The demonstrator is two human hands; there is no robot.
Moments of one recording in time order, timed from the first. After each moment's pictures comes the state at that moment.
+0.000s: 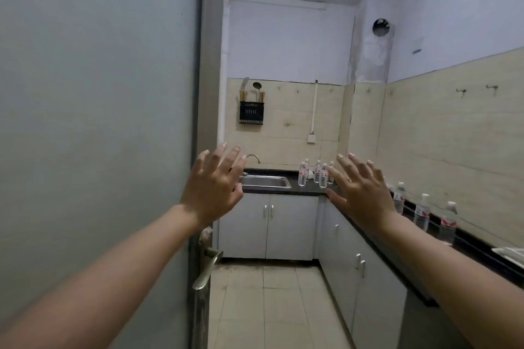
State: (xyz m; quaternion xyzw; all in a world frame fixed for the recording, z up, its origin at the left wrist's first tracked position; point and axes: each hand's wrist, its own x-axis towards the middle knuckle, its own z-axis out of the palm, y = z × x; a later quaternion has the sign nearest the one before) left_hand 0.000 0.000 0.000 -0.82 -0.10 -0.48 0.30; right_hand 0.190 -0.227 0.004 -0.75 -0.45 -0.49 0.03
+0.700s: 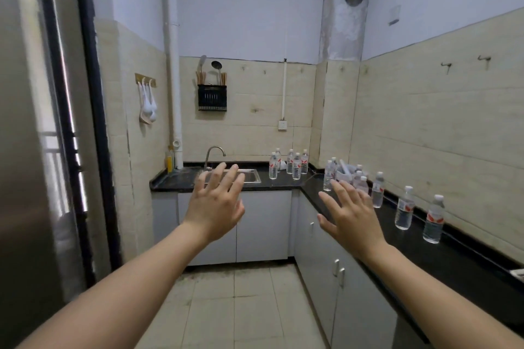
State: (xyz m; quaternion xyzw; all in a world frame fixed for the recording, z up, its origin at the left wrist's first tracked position) left_hand 0.284 0.055 -0.039 -0.88 -0.10 -0.42 0.21; right_hand 0.435 -0.173 -0.060 -0.80 -0.40 -0.44 0.06
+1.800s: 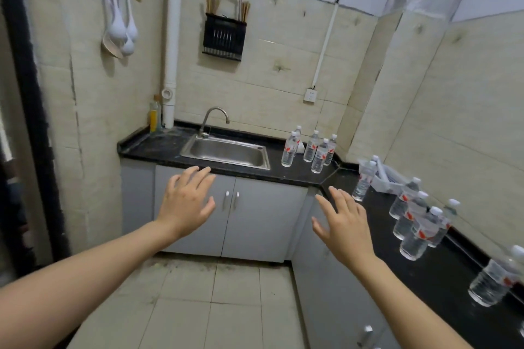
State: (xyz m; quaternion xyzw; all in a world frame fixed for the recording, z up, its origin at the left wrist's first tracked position) left_hand 0.600 0.387 -0.145 -0.91 -0.20 -0.35 0.05; right_hand 0.774 0.135 -0.128 -0.82 -0.41 -0.40 0.05
